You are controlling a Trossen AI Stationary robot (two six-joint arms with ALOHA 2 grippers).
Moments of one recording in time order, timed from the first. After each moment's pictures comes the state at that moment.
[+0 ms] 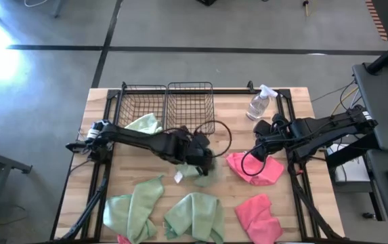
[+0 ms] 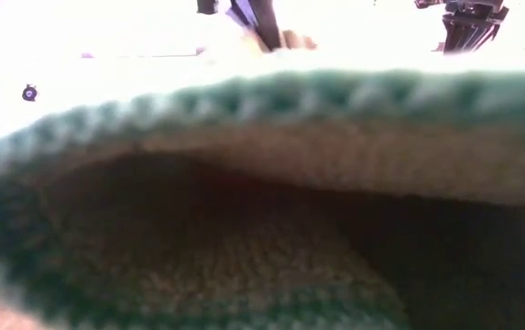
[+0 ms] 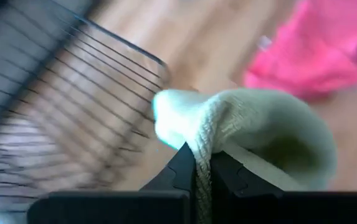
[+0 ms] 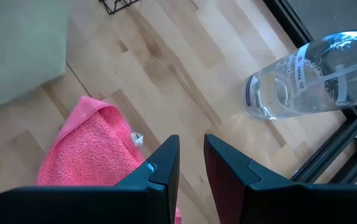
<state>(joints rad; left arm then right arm) -0.22 1.96 1.99 -1.18 -0.58 -0.69 0.24 1.17 1.16 -1.33 0.47 0.76</state>
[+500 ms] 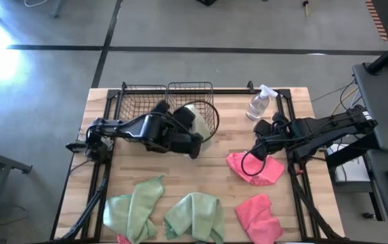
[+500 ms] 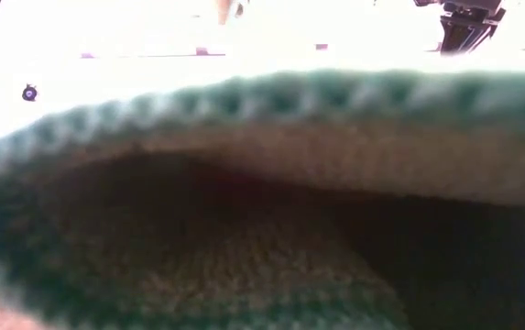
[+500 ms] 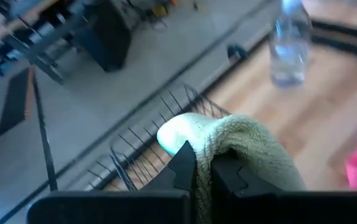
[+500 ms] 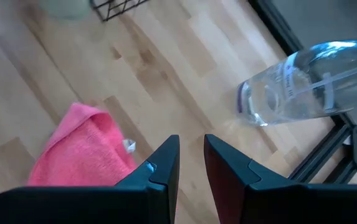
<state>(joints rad) -0.21 1.96 2.35 -1.56 -1.00 -0.75 0.24 1.17 1.16 -1.33 0.52 0.74</state>
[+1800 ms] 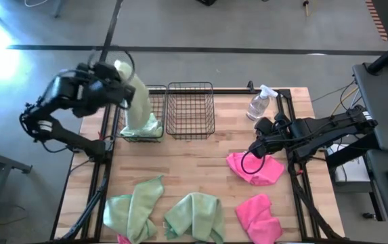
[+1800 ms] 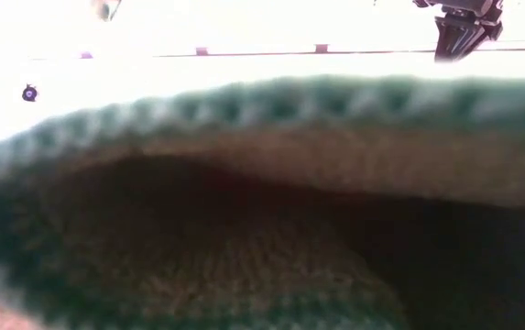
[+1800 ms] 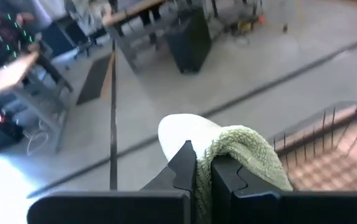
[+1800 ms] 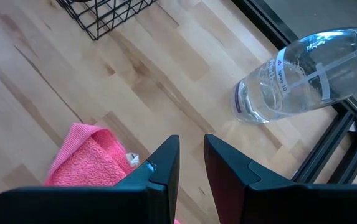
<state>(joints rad) 0.07 1.25 1.80 -1.57 -1.12 -0.66 0.24 1.17 1.15 -1.32 0.55 0.86</state>
